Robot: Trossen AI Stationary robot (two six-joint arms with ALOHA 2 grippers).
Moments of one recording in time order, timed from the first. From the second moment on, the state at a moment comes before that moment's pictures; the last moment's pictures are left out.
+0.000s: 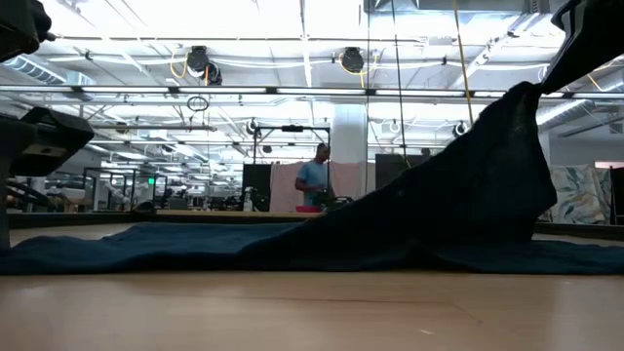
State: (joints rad) left arm -0.83 1.73 0.73 -0.03 -0.41 -0.53; right arm 0.77 1.34 1.02 -1.23 0.74 1.06
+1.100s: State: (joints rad) left arm -0.66 1.20 0.75 -0.68 -0.81 -0.46; right arm 0.77 1.34 1.02 -1.22 0.79 1.07
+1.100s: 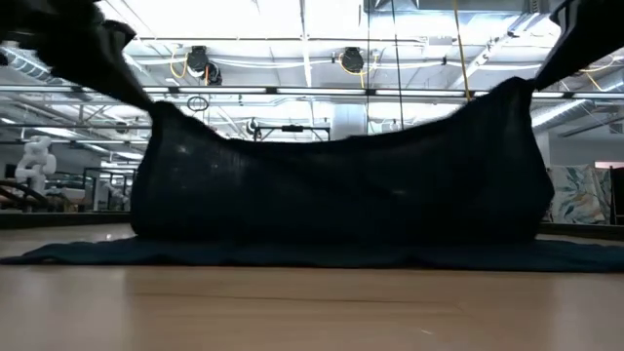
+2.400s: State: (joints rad) left arm -0.56 1.01 0.73 -0.64 -0.55 -0.46; right arm 0.73 1.34 1.02 -1.22 0.81 1.02
